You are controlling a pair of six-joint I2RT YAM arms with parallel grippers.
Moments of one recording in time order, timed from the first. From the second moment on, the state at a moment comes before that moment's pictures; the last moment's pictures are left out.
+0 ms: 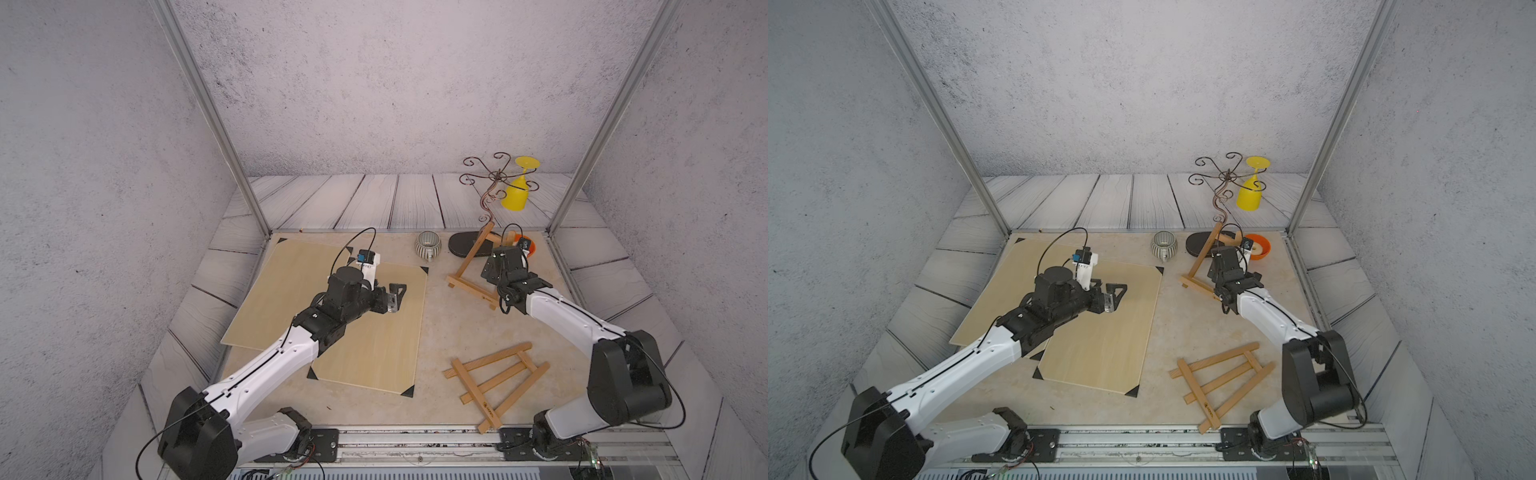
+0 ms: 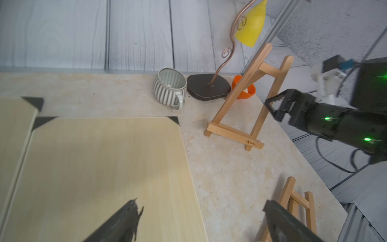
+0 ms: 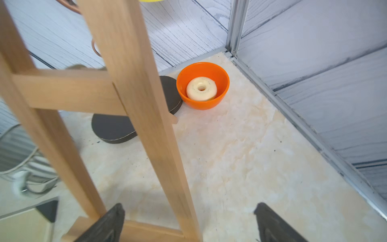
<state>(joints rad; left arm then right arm) -0.59 1.15 0.85 -0.15 0.09 -0.40 0.30 1.45 1.01 -0.28 0.51 0.54</state>
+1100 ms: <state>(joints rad) -0.18 1.03 0.48 -0.62 0.00 -0.69 0.70 1.33 0.79 -0.40 -0.05 0.76</state>
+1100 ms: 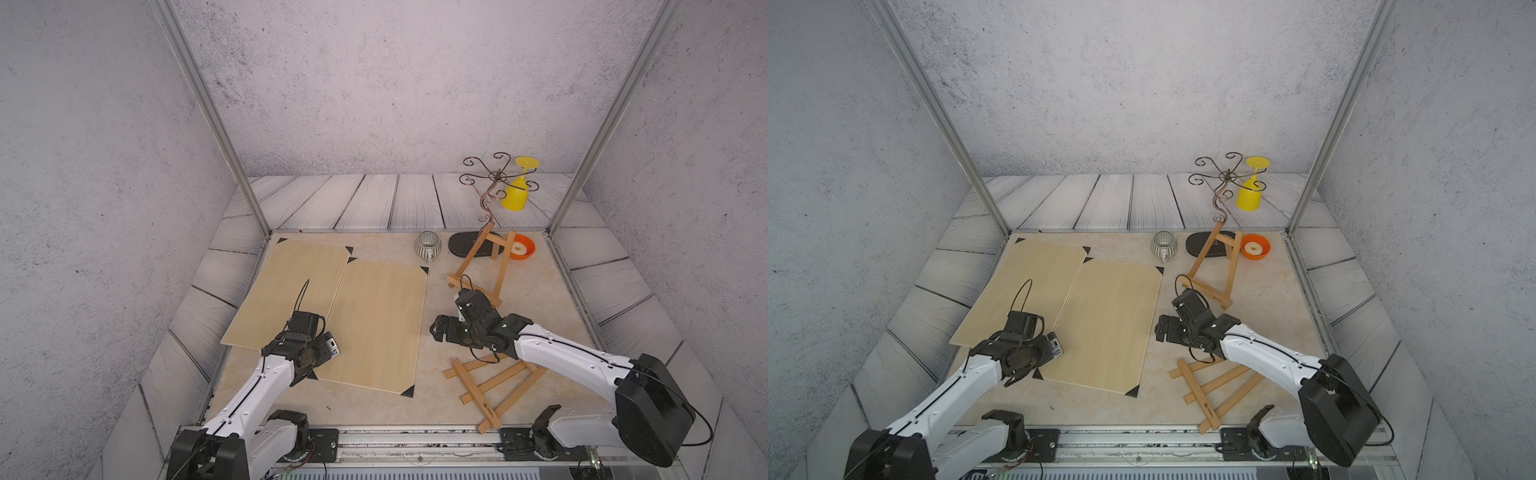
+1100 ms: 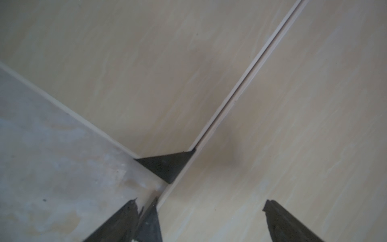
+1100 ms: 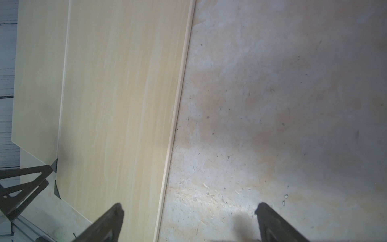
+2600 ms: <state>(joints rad) -0.35 1.48 0.73 -0.36 0.04 -0.62 0.62 1.62 0.94 -0.40 -0.18 0.81</state>
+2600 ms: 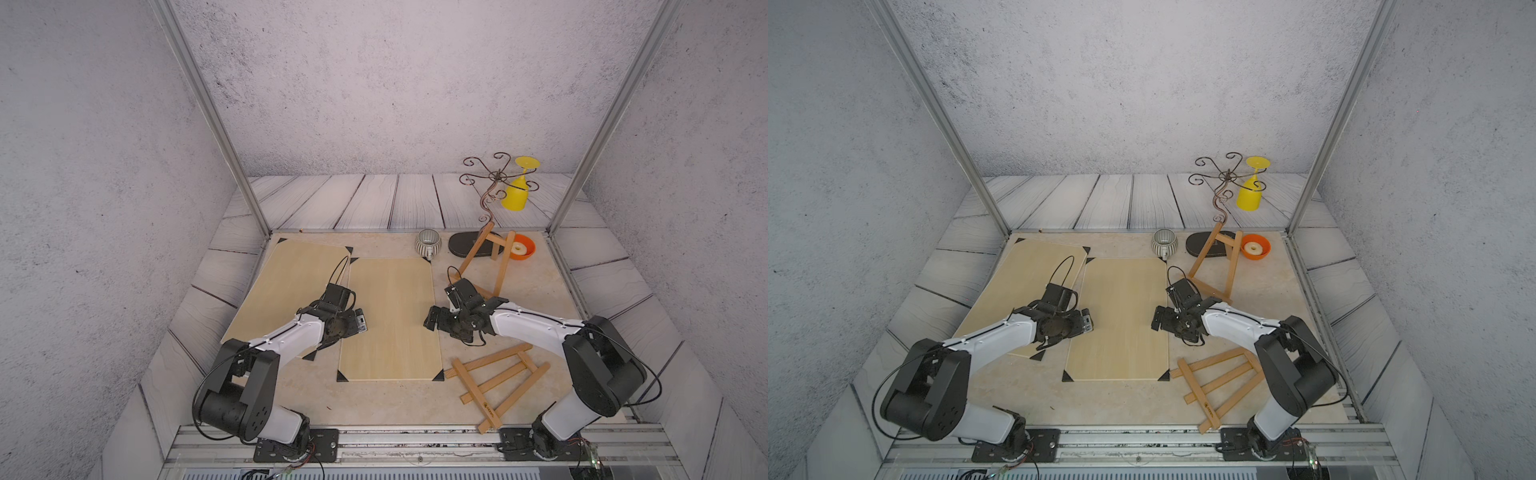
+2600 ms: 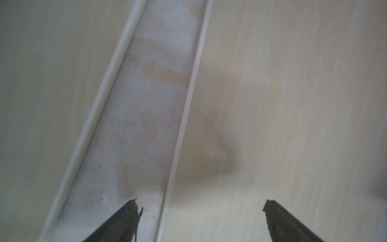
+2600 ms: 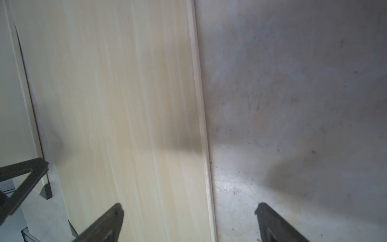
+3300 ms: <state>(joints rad) -0.30 1.53 0.71 -0.22 0.13 -0.55 0.63 1.71 0.94 -0.27 -0.32 0.88</state>
